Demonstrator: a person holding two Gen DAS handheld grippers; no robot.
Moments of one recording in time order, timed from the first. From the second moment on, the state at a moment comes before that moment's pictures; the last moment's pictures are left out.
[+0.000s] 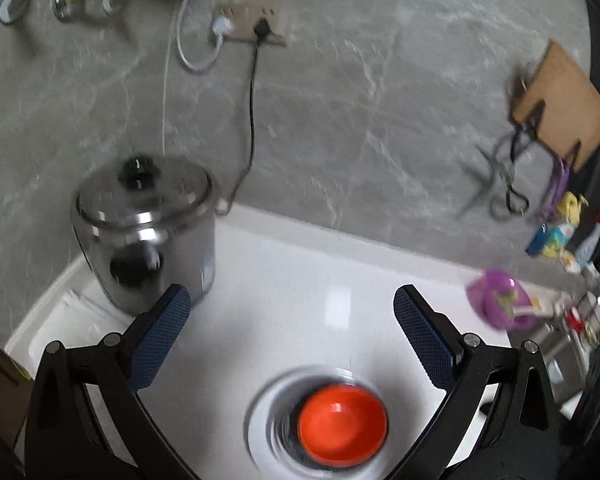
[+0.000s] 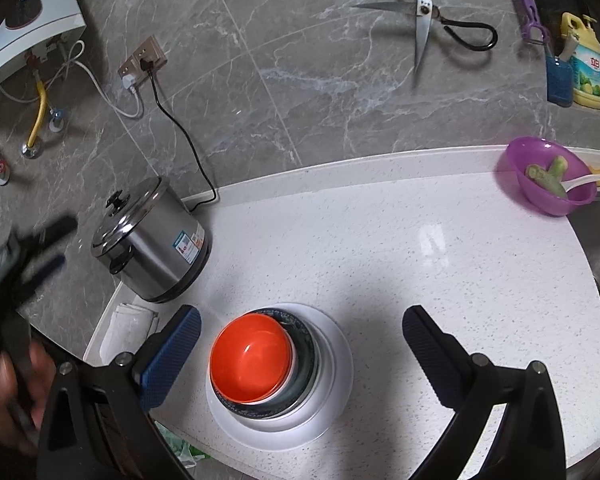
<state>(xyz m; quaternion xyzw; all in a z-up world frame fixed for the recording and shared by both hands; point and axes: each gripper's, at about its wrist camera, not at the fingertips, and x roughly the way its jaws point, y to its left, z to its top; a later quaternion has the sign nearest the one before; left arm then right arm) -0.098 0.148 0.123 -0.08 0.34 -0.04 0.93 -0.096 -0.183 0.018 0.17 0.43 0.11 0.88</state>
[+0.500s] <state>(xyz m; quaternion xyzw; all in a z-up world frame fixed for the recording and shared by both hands) -0.058 0.133 0.137 -0.03 0.37 -0.04 0.93 -0.087 -0.179 0.008 0.15 0.45 0.09 0.88</state>
